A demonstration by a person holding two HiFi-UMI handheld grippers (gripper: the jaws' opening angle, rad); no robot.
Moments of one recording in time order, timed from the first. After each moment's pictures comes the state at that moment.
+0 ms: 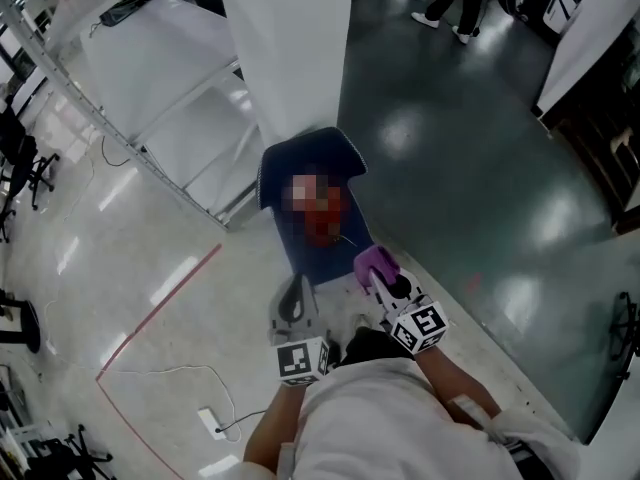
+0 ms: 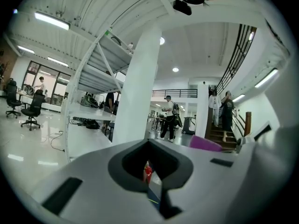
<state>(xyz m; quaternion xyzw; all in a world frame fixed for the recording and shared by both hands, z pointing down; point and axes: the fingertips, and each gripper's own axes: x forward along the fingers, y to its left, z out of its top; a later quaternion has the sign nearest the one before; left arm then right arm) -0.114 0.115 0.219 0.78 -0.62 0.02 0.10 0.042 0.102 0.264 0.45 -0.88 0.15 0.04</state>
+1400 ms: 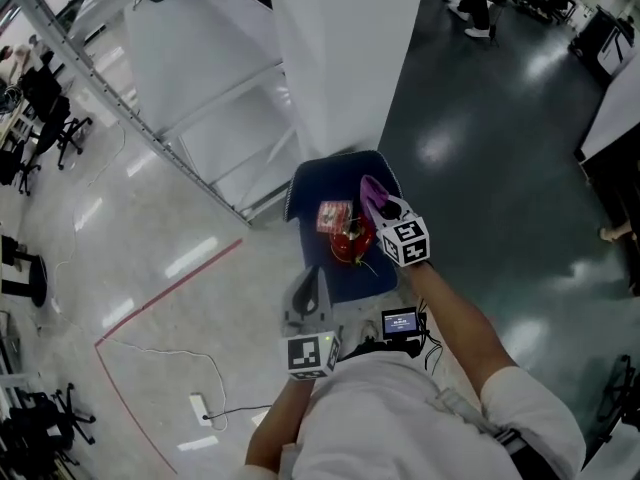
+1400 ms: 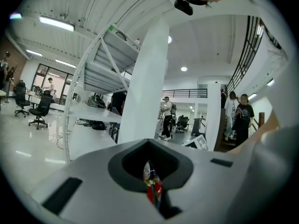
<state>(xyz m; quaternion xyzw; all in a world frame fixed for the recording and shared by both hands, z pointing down) -0.126 0.023 0.213 0.74 -0.66 0.01 0.11 -0.025 -0.174 0.337 0.37 -0.91 0.09 0.17</state>
